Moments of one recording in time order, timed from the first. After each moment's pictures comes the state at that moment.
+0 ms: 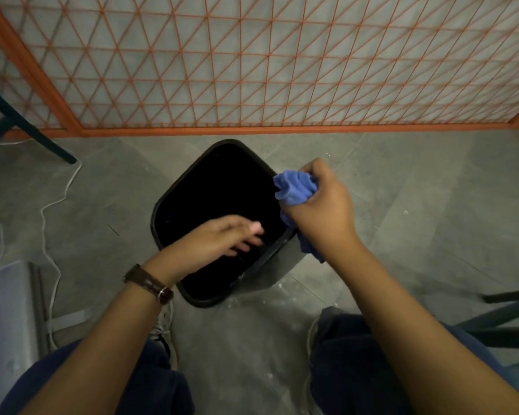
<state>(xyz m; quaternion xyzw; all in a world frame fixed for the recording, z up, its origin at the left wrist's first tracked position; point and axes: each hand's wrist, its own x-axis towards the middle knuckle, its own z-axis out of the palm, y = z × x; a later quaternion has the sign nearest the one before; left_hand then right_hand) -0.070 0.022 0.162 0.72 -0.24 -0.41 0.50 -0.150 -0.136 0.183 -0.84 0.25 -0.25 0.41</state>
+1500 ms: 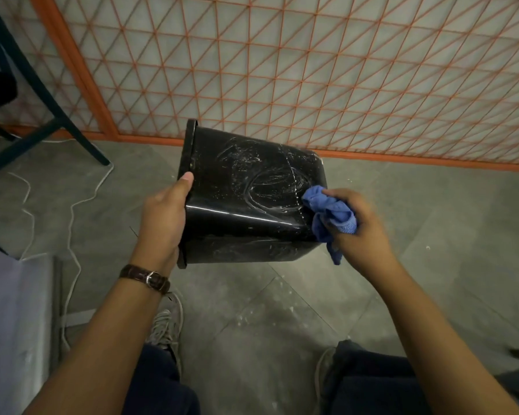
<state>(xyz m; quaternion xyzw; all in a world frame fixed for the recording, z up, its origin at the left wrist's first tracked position) -0.020 0.066 0.189 0.70 0.06 -0.10 0.70 -0.146 -0.163 0.172 -0.84 0.15 -0.21 0.47</state>
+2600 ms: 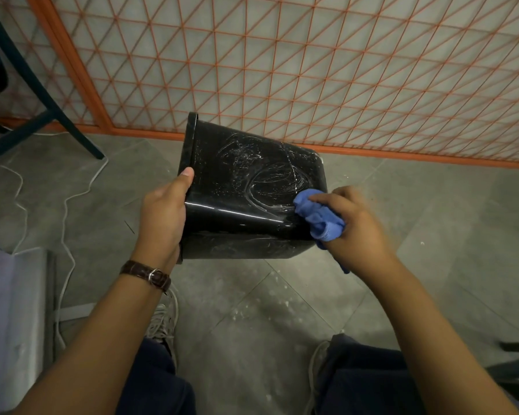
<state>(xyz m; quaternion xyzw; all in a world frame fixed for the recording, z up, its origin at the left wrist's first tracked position) -0.026 0.060 0.180 0.69 0.05 -0.08 0.72 -0.157 -0.159 0.186 -0.93 0.13 -0.15 0.31</state>
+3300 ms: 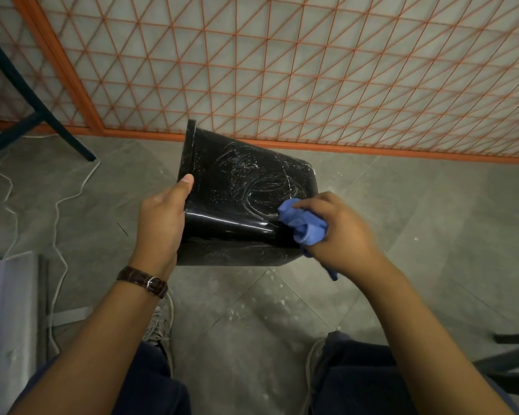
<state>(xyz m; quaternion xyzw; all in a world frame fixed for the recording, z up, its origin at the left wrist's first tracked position) -0.029 0.055 0.170 0.70 0.04 -0.10 0.71 -0.156 -0.155 0.187 -0.94 0.12 -0.09 0.29</state>
